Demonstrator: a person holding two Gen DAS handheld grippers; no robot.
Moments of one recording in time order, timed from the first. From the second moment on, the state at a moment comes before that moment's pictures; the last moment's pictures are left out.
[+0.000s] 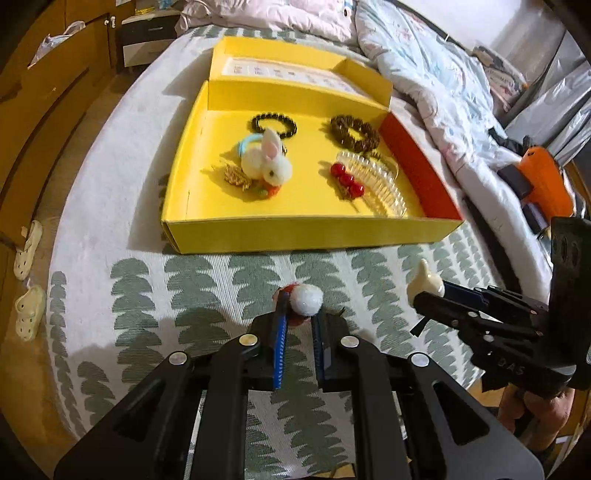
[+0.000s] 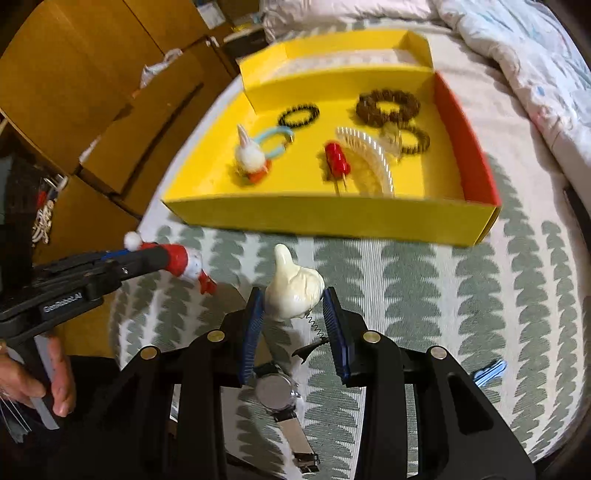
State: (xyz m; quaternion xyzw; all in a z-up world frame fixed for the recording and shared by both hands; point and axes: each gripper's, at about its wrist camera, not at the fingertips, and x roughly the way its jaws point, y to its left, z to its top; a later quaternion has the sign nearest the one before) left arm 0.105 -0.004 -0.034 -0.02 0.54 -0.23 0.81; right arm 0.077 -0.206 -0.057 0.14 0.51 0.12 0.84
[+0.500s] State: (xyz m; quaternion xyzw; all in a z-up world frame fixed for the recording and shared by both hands) left arm 0.159 -0.034 0.010 -0.05 0.53 -0.23 0.81; right arm 0.167 -0.238 0.008 0.17 0.46 0.10 0.86
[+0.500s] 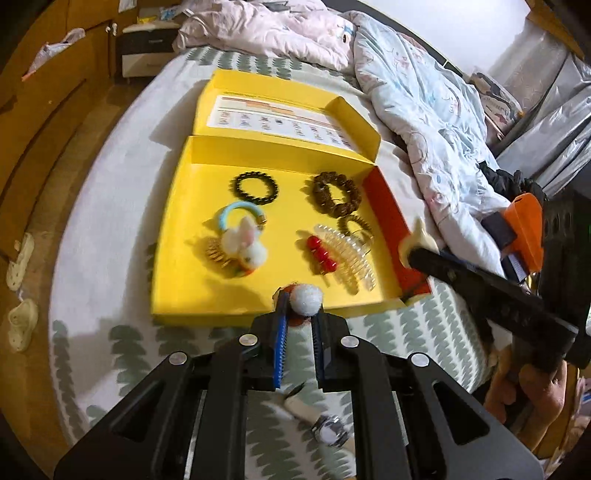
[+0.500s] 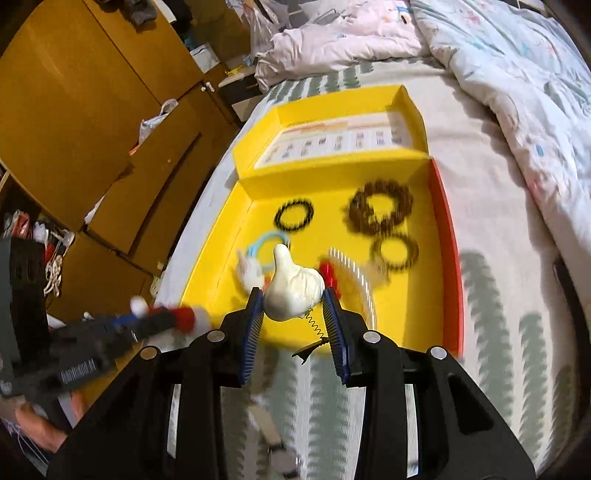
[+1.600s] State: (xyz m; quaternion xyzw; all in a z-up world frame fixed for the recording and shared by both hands) left arm 0.229 -0.093 -0.072 0.04 0.58 -0.17 0.80; right arm 0.327 -0.234 -0.101 0.17 0.54 0.13 0.81
